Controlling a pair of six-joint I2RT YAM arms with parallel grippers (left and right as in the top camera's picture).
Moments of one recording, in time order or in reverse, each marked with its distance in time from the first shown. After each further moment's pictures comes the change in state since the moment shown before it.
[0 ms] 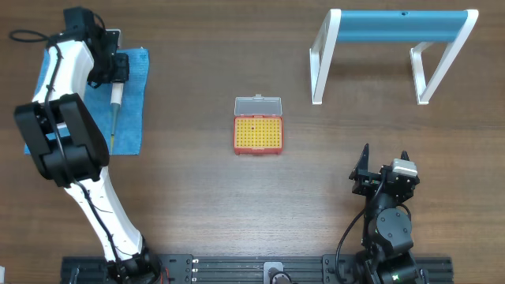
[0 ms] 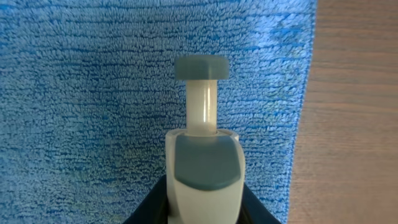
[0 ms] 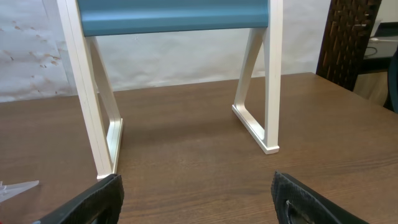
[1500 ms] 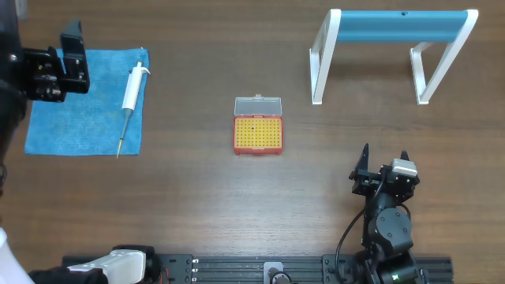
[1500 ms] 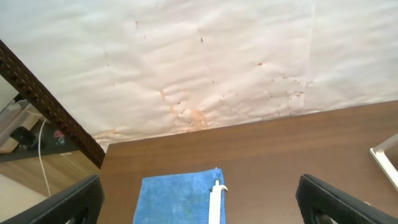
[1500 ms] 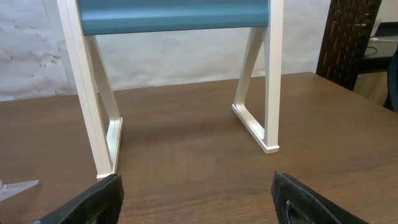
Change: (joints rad) left arm -0.303 -0.859 0.630 -0.549 -0.212 -0.029; right arm 0.000 0.004 0.000 0.001 0.000 0.000
